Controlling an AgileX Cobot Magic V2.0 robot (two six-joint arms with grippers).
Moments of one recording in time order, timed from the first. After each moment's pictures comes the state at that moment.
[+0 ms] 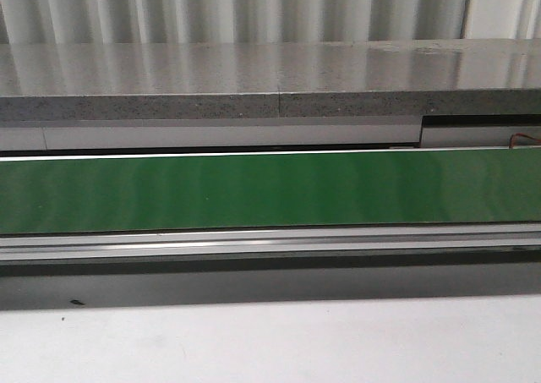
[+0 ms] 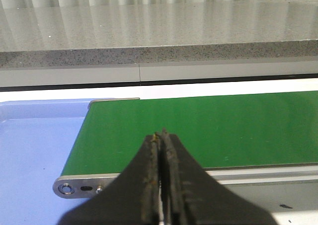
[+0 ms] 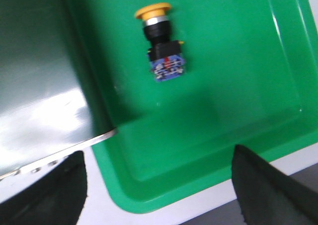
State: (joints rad) left arm -0.04 0.00 0.00 0.00 0.21 0.02; right arm -0.37 1.39 -1.11 -0.07 0.97 0.07
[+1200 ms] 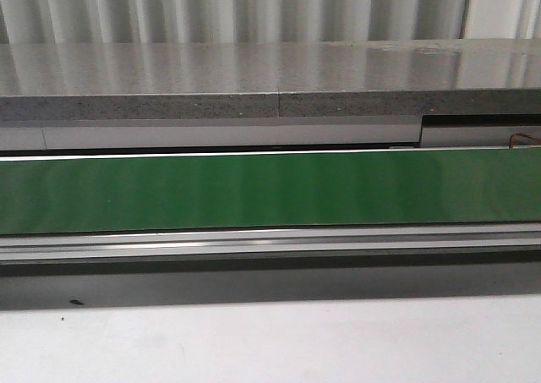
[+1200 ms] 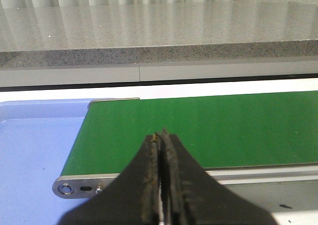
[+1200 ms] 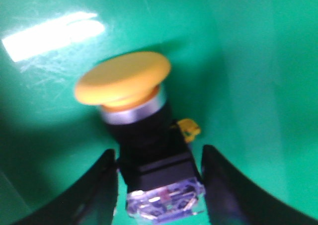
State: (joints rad) left arm -0.04 0.00 0.00 0.00 0.21 0.02; right arm -0.42 1.99 -1.37 -0.07 0.94 0.01
